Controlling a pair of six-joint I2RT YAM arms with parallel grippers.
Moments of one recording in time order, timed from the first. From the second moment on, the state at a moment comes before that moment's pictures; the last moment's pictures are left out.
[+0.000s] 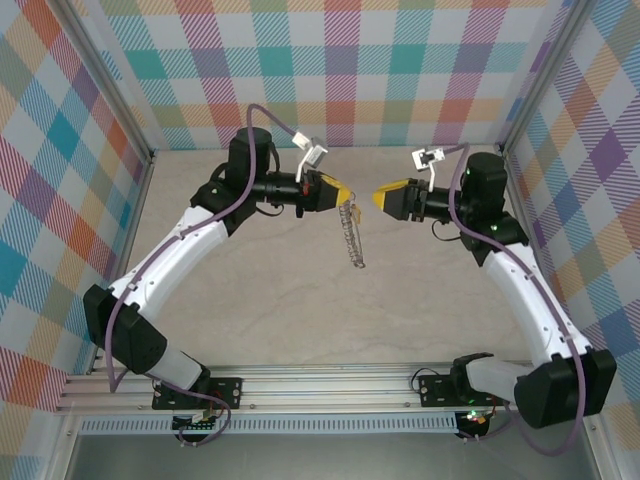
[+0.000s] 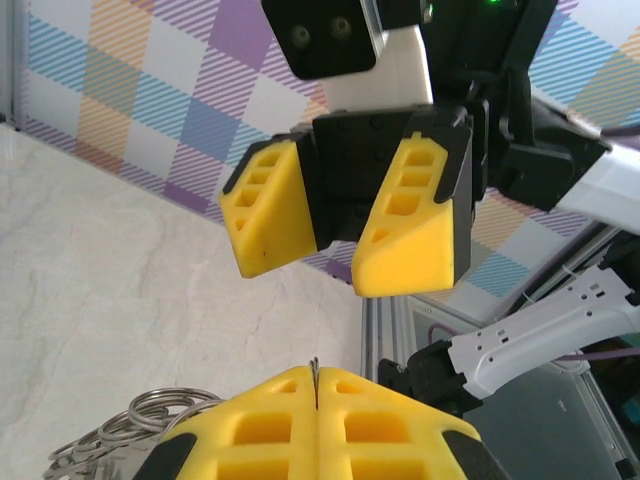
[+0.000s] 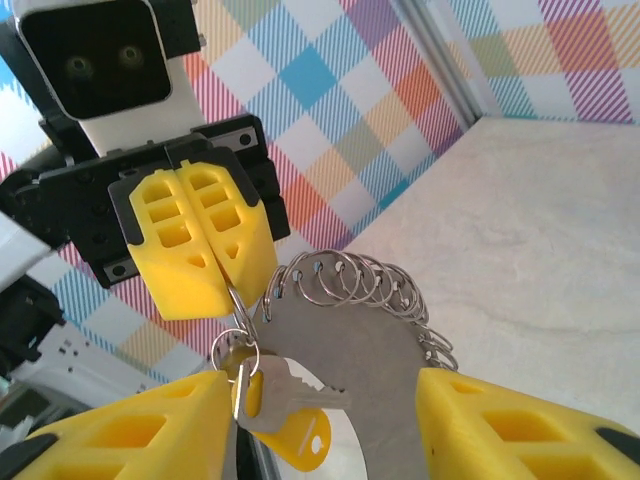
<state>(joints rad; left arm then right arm) -0.54 1.51 1.52 -0.30 0.95 -0.19 0.22 1.16 1.10 -0.15 -1.02 0.44</state>
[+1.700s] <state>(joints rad) -0.54 1.43 1.43 -0.11 0.86 -0.34 0.48 1.18 0.99 0.05 -0.93 0.52</state>
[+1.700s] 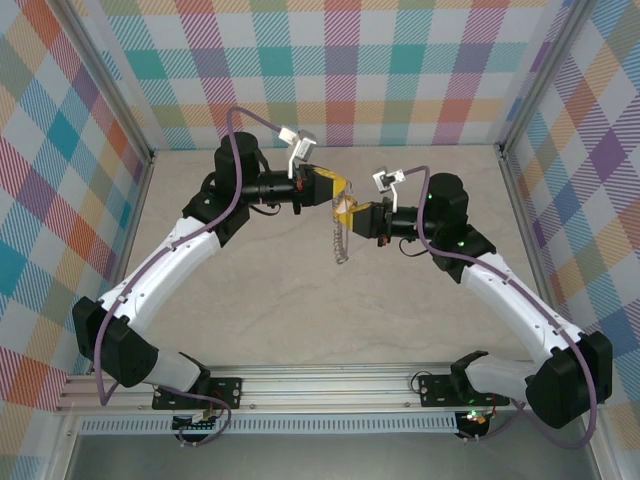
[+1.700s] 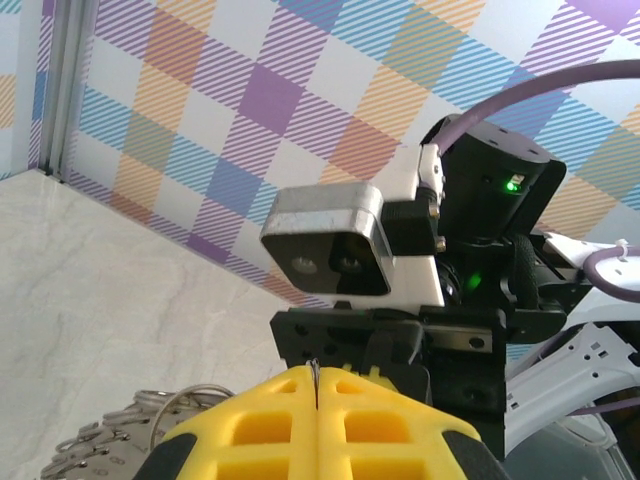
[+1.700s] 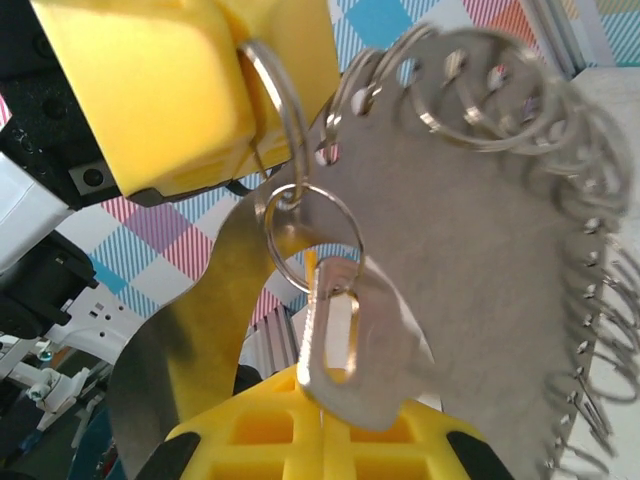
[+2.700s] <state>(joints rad) -0.54 1.42 1.36 0.03 0.84 -0.42 0.52 0.89 0.89 -0.13 -0.70 0.40</state>
